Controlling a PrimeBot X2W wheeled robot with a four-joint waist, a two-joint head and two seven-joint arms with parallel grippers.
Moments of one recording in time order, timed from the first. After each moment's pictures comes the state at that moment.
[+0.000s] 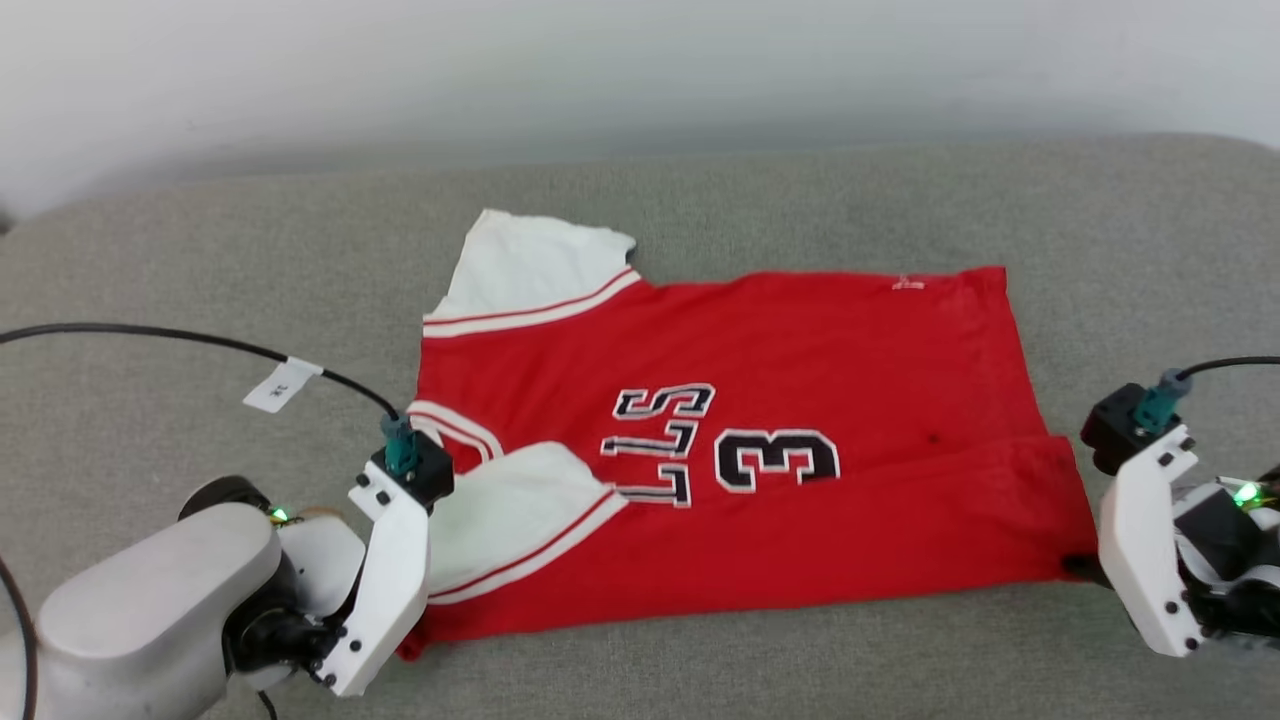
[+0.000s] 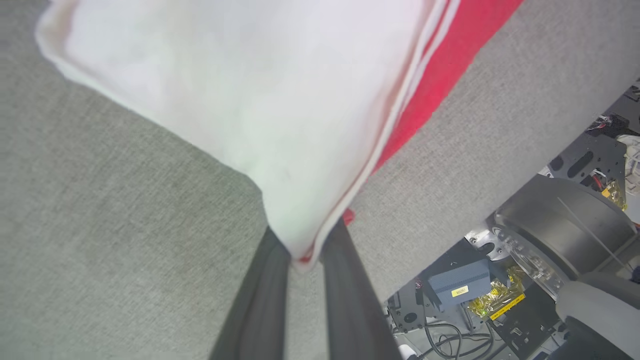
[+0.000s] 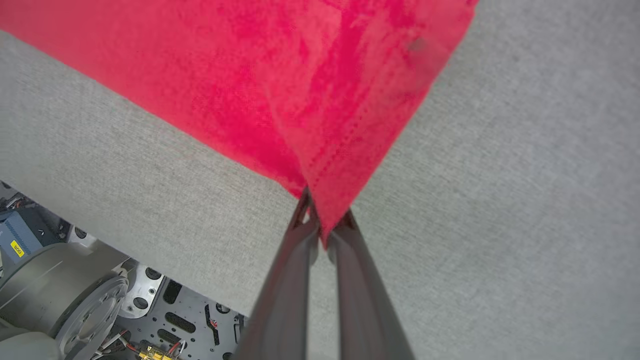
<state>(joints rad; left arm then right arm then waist) -0.81 0.80 -1.25 0.21 -1.10 -0.13 0.78 -0.58 -0.80 0.84 0.26 0.93 0.13 0.76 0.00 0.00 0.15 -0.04</state>
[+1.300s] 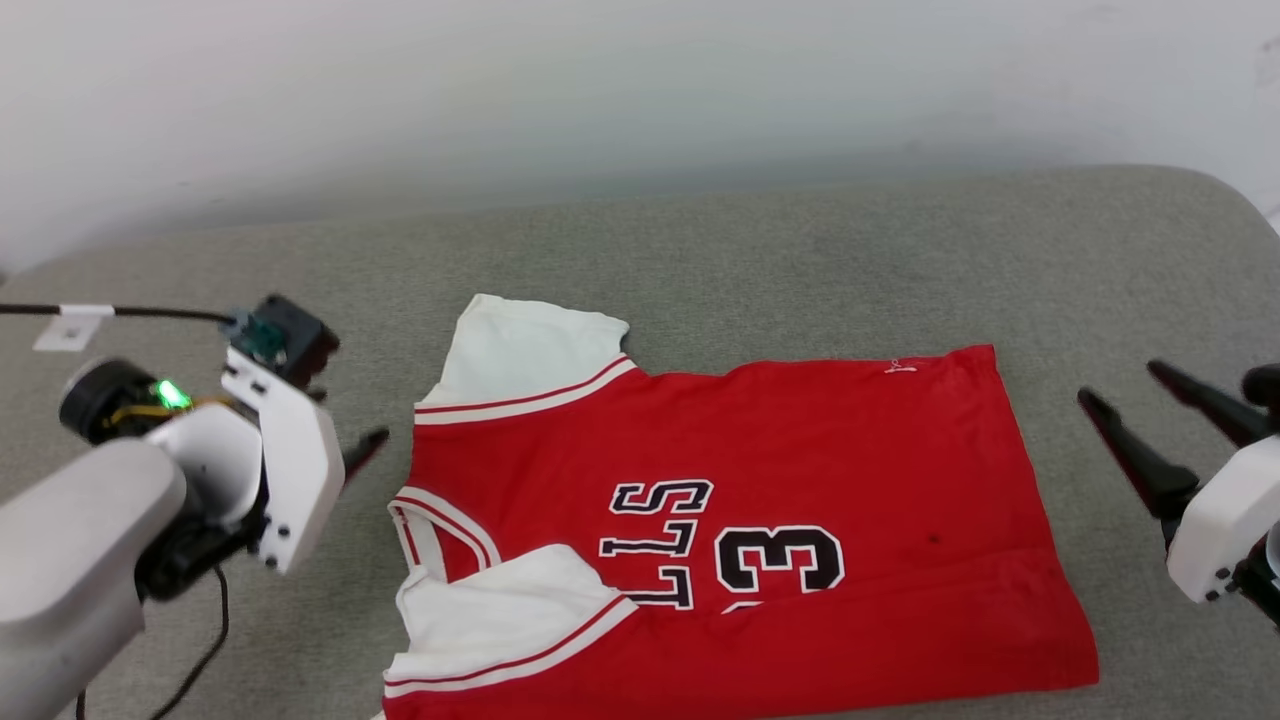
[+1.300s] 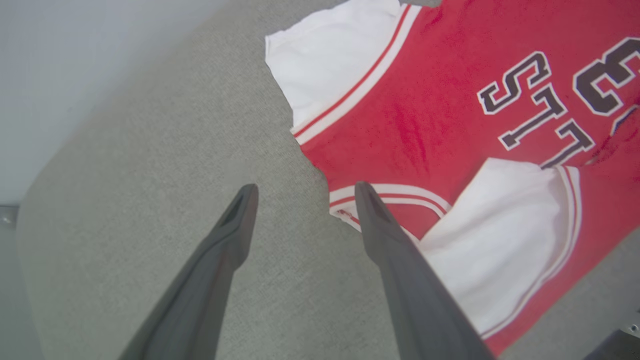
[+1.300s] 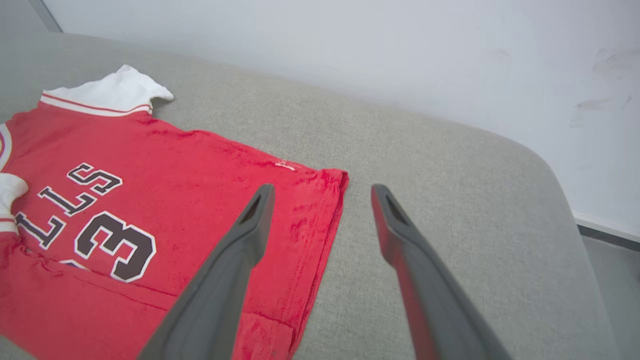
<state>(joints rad) -0.81 0.88 -1.09 0.22 -0.96 -0.05 0.41 -0.32 -0.70 0.38 0.18 0.64 0.13 0.14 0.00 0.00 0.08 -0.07</state>
